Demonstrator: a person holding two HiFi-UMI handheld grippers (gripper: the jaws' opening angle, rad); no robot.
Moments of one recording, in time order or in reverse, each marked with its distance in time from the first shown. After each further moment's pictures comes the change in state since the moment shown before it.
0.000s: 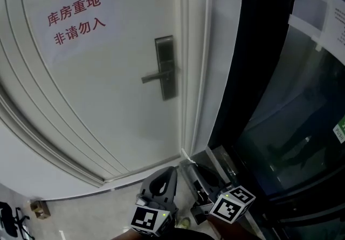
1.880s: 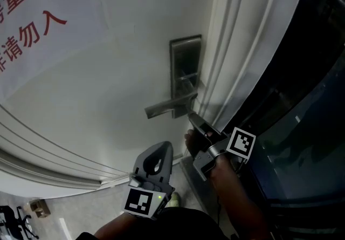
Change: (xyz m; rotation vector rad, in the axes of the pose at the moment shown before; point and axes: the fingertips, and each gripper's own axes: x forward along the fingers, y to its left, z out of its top) left arm 0.177 0.183 0.007 -0.021 -0.008 0.030; right arm 0.276 -0.174 0.067 0.655 0.020 0.009
